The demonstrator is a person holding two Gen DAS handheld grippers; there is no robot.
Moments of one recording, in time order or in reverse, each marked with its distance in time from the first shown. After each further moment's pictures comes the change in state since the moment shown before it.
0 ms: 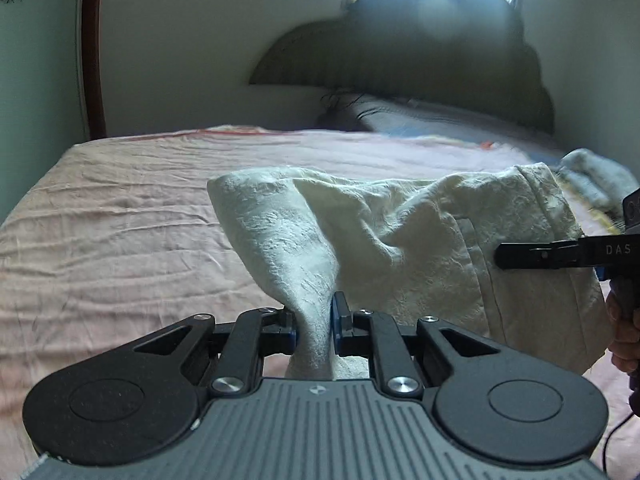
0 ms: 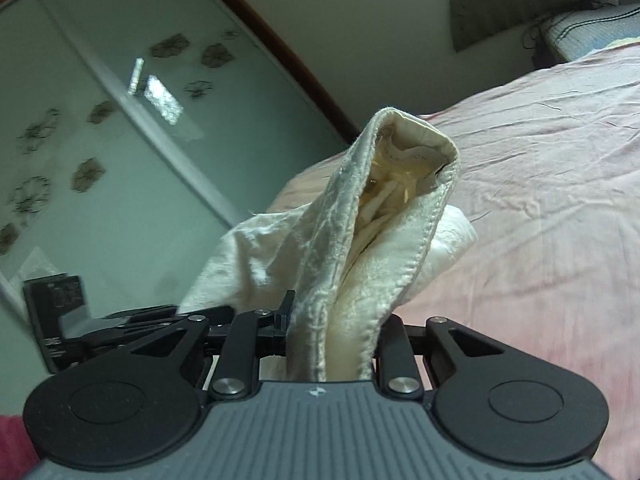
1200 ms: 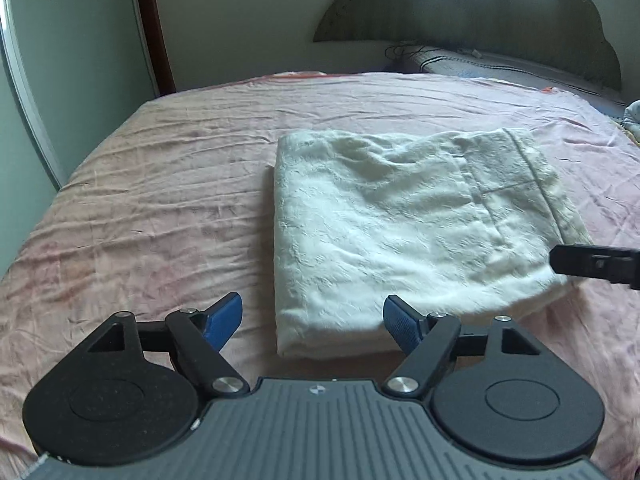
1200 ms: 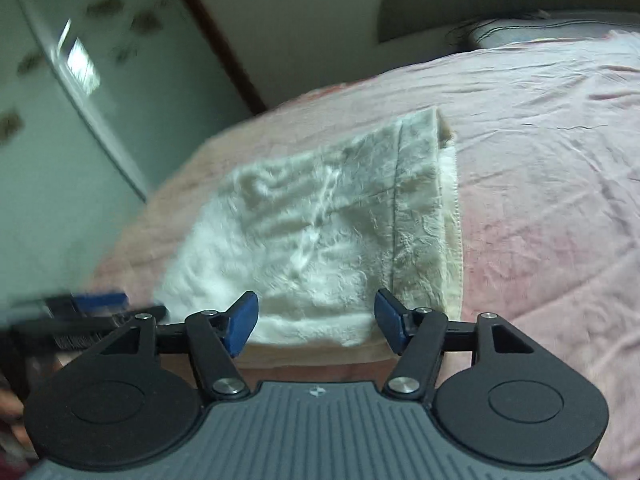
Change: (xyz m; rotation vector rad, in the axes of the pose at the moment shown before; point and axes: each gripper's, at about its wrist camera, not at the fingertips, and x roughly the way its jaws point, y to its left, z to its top) left arm -0.055 -0.038 -0.066 0.006 0.105 0.257; right arm -0.038 0.056 -0.094 -0.031 -0.001 -0.322
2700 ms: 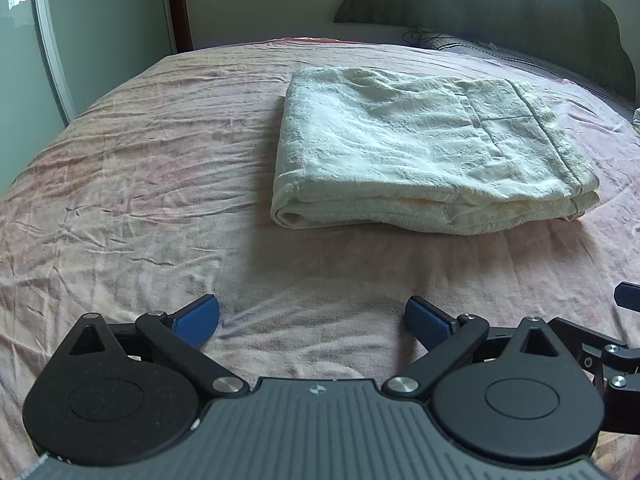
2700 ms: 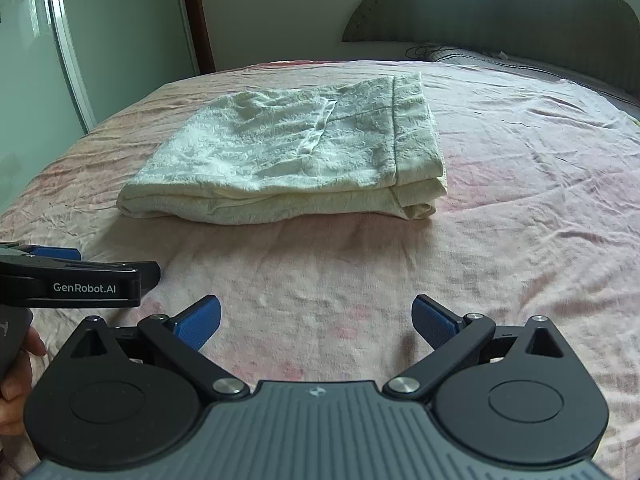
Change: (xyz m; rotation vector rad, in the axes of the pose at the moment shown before) left arm -0.001 -0.006 -0.074 -0.092 0.039 0.019; right arm -0.016 0.070 -0.090 -0.185 0.026 -0.331
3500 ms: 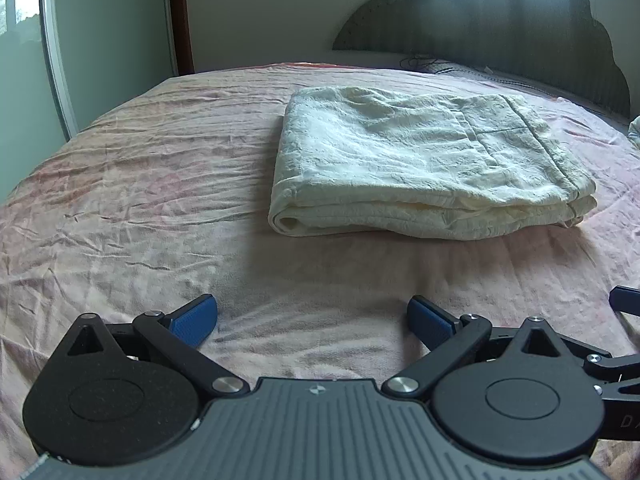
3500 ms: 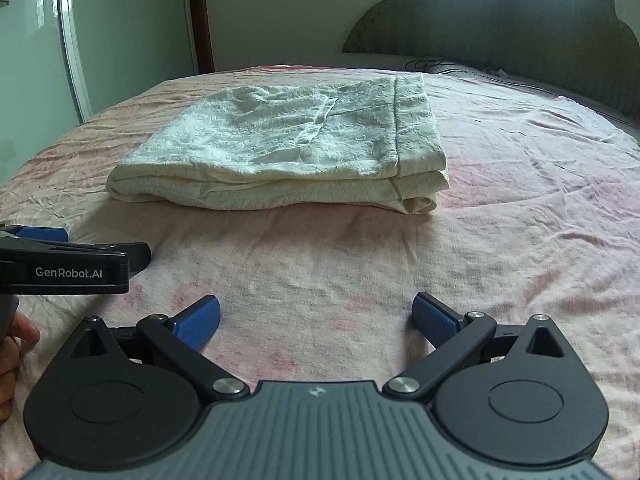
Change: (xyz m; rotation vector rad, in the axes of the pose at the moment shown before) left arm 0.000 -0.001 -0.012 -0.001 -0.105 -0.005; right arm 0.011 0.002 -0.017 -0.046 -0.047 -0.033
